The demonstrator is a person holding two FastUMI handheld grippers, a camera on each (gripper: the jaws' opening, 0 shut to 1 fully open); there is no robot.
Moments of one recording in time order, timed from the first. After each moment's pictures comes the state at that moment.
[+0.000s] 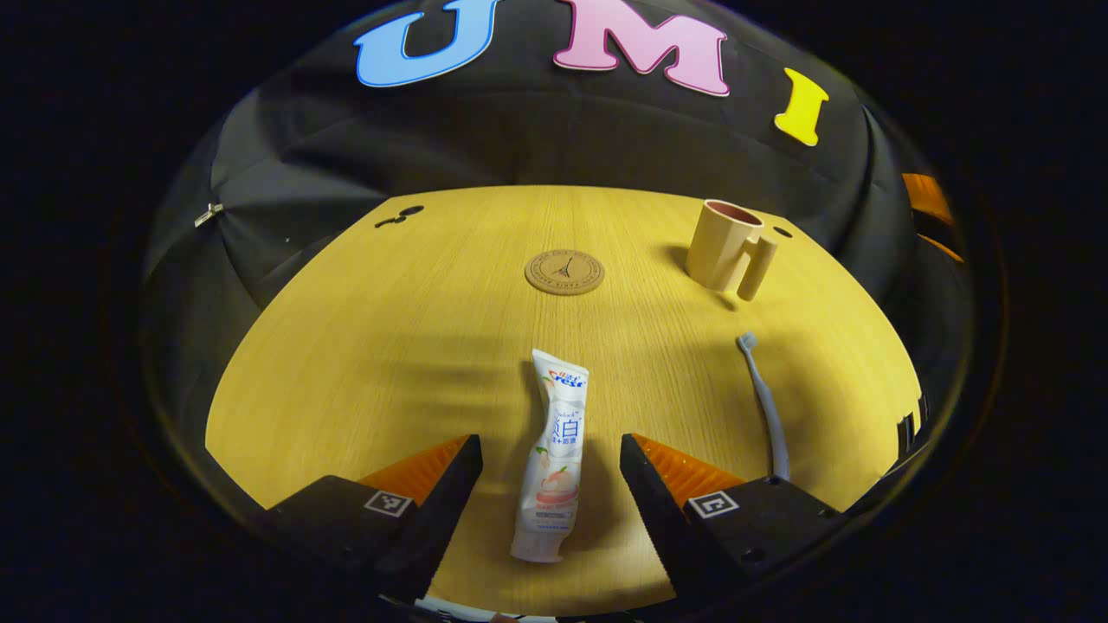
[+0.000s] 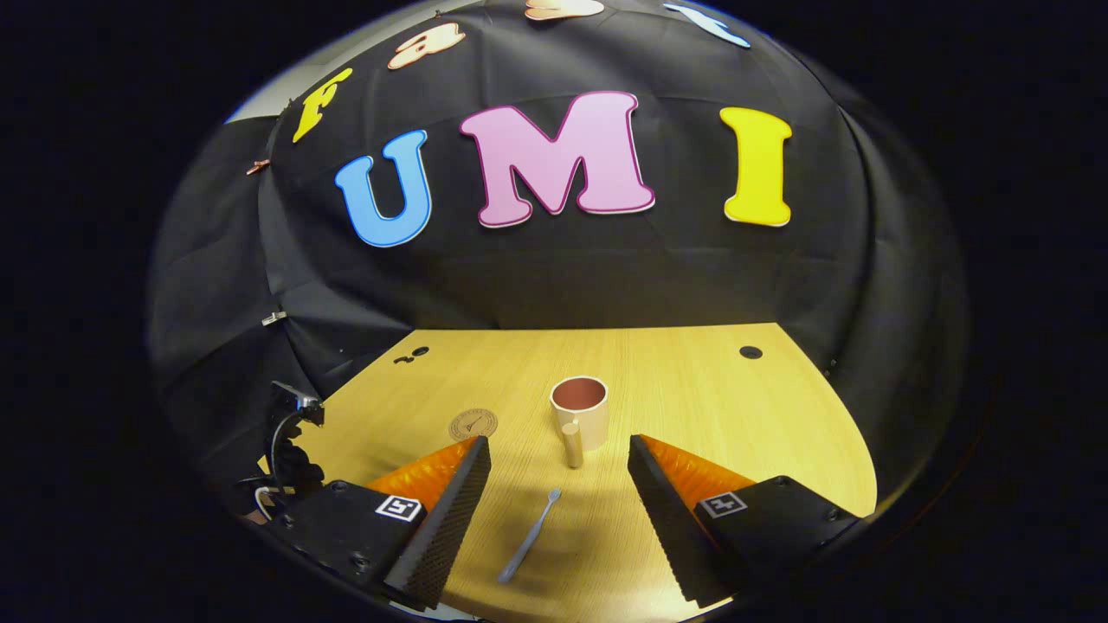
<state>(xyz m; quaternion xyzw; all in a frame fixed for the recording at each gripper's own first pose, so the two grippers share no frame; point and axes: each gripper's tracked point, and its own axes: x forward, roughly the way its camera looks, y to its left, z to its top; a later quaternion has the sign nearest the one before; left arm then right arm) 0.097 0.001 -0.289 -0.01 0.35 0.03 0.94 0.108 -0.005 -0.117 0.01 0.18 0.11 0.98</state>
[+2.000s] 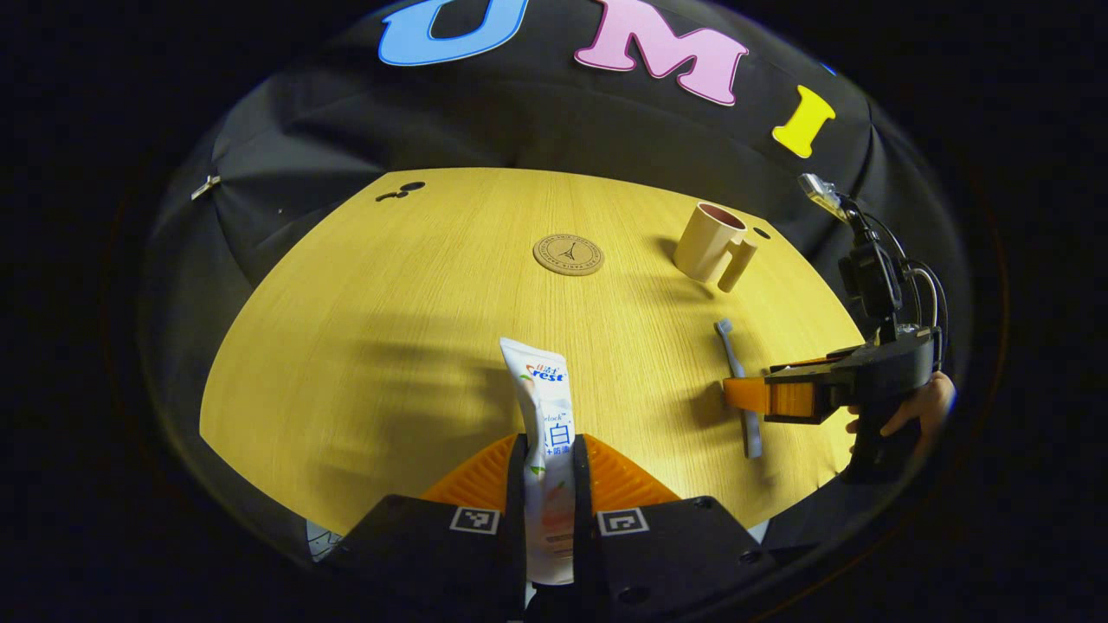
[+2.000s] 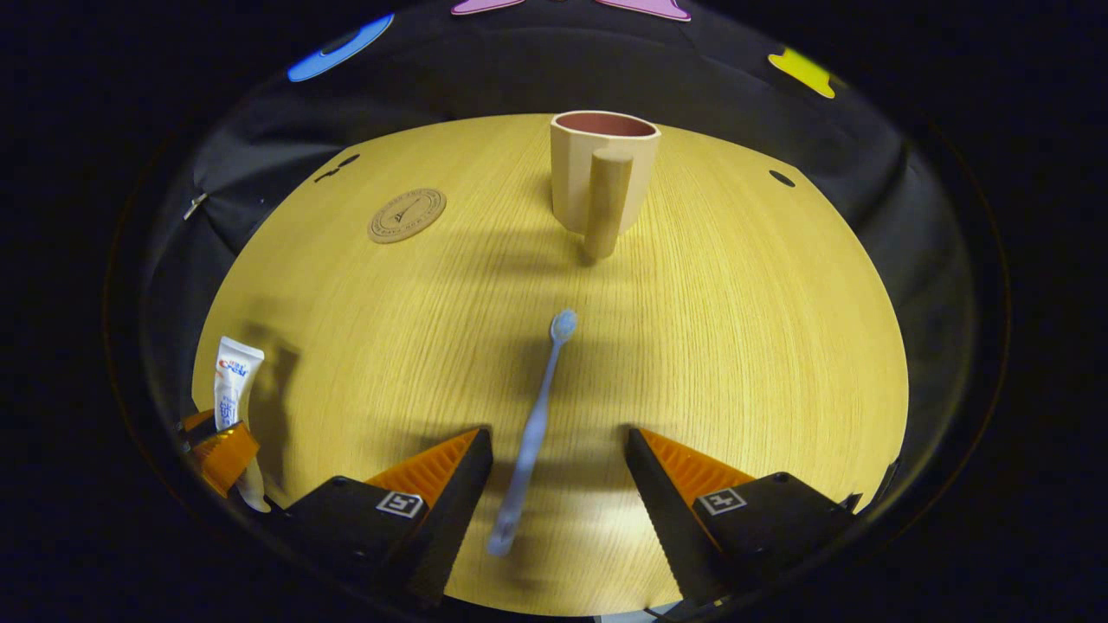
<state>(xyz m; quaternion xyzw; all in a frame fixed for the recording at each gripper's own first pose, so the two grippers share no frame) 0.051 0.026 -0.262 -0.05 0.37 -0.02 0.93 0.101 0.015 -0.346 -0.06 0.47 0.01 0.88</state>
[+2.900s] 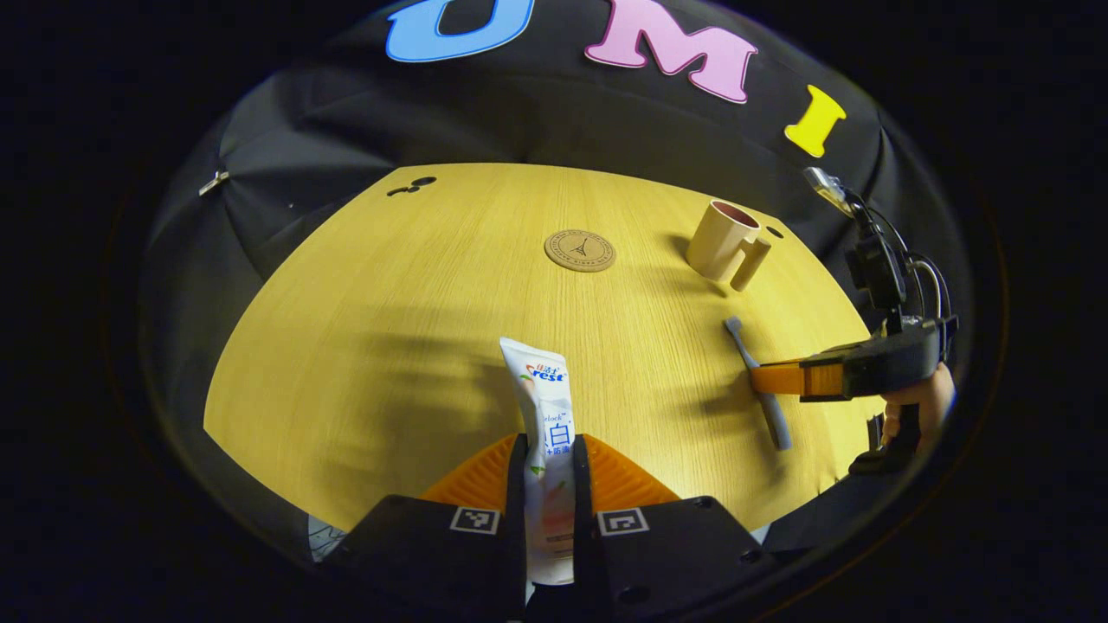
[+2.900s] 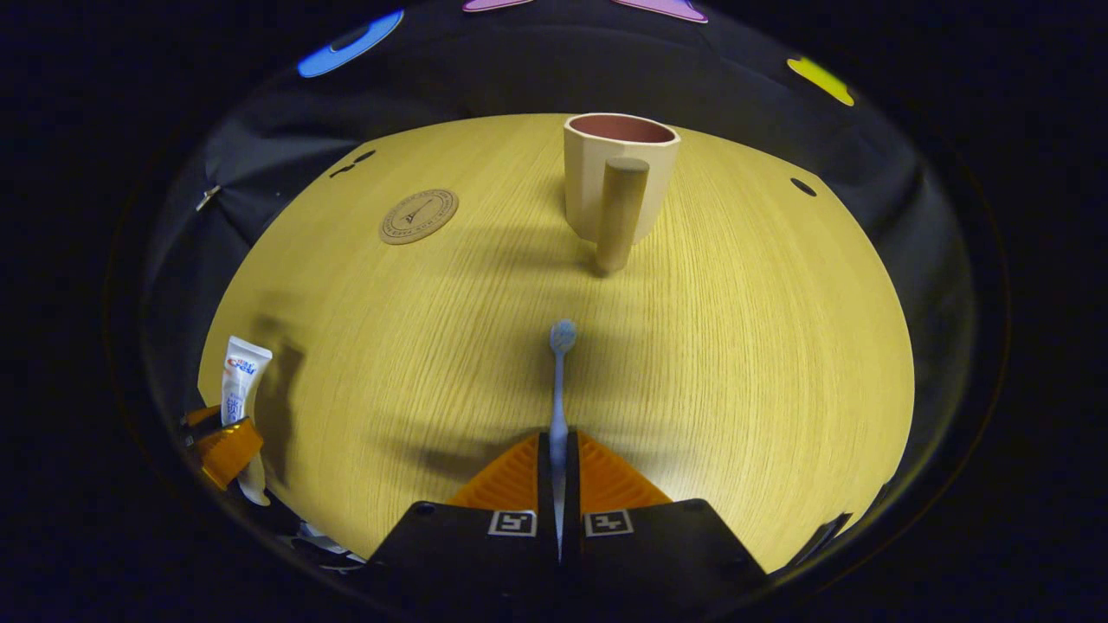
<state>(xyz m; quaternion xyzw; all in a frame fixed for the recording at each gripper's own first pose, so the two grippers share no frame) 0.056 0.027 -0.265 -0.06 0.38 0.01 0.92 0.106 0.013 -0.344 -0.06 0.48 0.05 0.87</state>
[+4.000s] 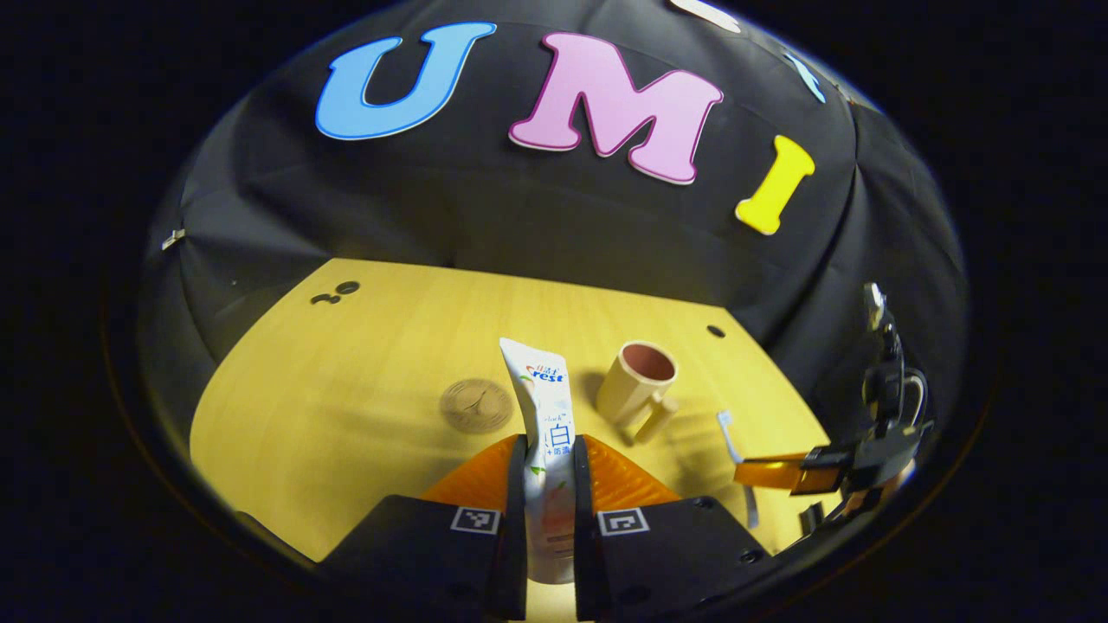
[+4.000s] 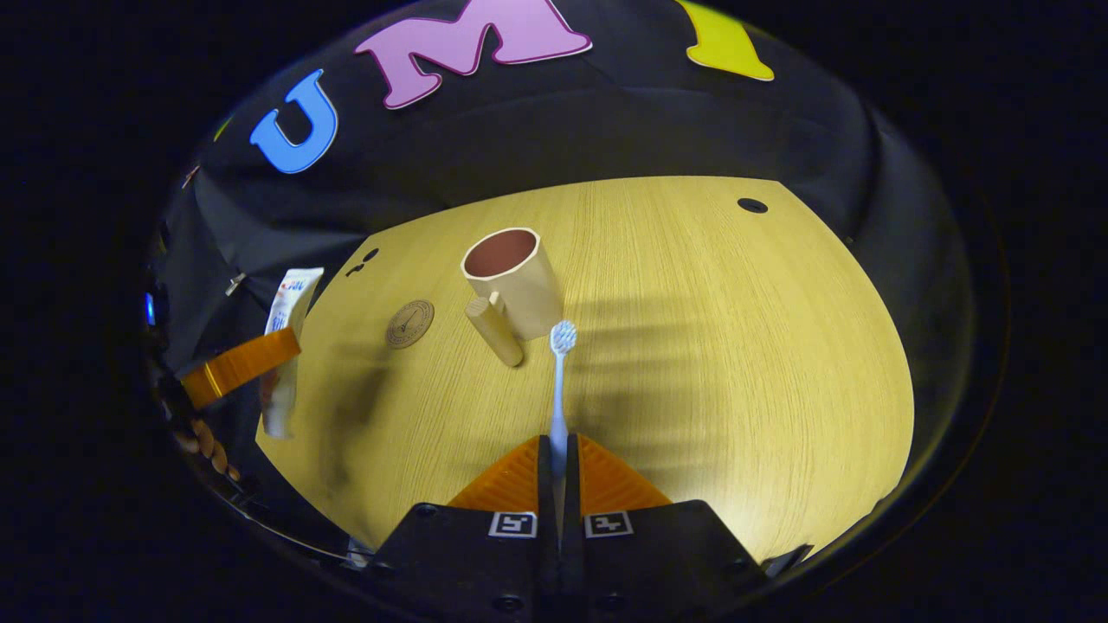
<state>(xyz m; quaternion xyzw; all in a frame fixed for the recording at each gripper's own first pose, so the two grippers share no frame) 0.196 -0.080 -0.126 -0.10 0.23 -0.08 0.96 0.129 -0.077 -0.251 0.04 0.40 0.08 0.91</state>
